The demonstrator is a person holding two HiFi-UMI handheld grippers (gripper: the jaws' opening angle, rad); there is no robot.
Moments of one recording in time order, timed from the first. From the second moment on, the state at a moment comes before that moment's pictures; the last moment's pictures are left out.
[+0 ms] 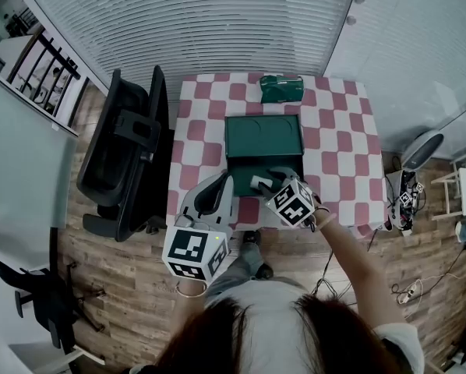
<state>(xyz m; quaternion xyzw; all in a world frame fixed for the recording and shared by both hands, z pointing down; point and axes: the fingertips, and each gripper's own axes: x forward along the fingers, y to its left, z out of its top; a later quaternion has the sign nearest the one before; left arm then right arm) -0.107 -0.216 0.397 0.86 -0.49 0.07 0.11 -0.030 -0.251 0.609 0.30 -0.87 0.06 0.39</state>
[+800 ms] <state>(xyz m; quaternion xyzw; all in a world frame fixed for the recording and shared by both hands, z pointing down) -0.108 -0.160 0.387 0.85 -0.51 0.06 0.10 -0.009 -0.209 0.555 0.37 -0.87 0.07 0.31</state>
